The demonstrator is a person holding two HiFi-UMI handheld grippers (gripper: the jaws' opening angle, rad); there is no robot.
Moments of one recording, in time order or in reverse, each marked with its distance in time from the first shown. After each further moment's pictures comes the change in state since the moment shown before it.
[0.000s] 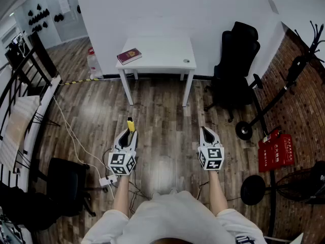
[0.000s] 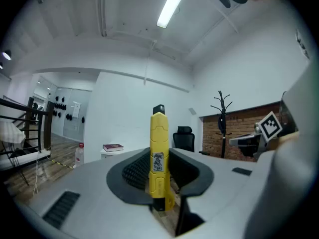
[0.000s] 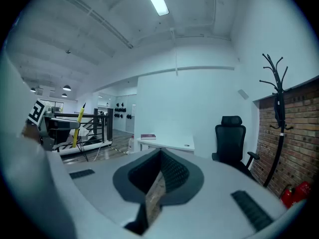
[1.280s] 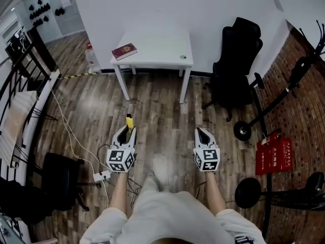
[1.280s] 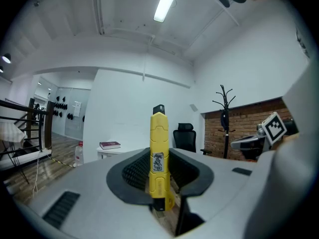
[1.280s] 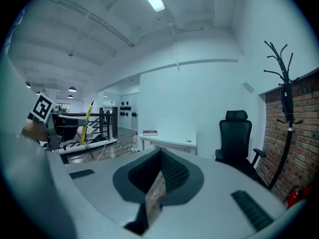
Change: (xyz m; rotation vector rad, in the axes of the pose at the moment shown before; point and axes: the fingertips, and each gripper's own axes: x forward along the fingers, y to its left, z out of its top) left arm 0.063 -0.050 -0.019 0.007 0.022 0.027; right arm 0.023 -0.056 -0.034 0.003 0.025 0.076
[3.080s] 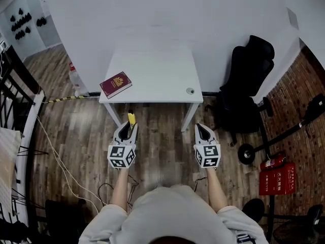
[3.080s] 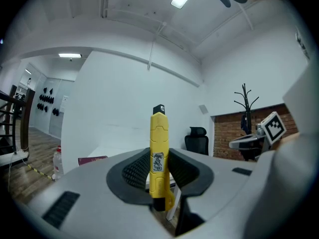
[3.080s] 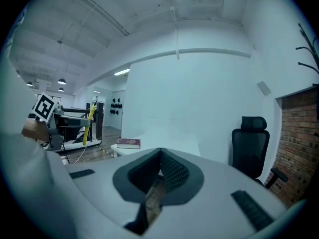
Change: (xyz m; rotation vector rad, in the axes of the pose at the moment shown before) left arm 0.417 0.239 0.069 -0.024 -0.024 -0.111; right arm 0.436 -0.083 0.127 -0.043 -0.001 -0.078
